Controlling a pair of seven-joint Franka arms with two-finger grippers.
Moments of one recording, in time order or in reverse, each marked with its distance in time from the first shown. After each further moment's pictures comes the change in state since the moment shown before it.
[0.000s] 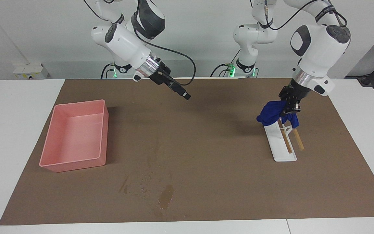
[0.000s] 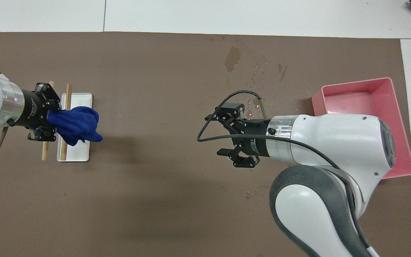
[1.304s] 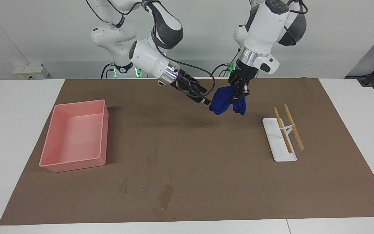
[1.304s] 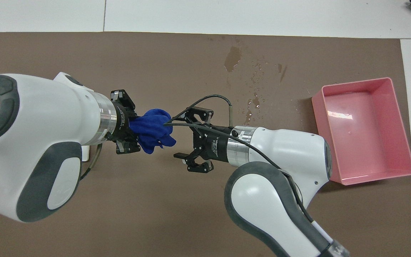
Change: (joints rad) left arm -0.067 -0.006 -0.256 0.058 -0.057 0.057 -0.560; right arm 0.165 0.121 -0.004 0.026 0.350 0.214 0.090
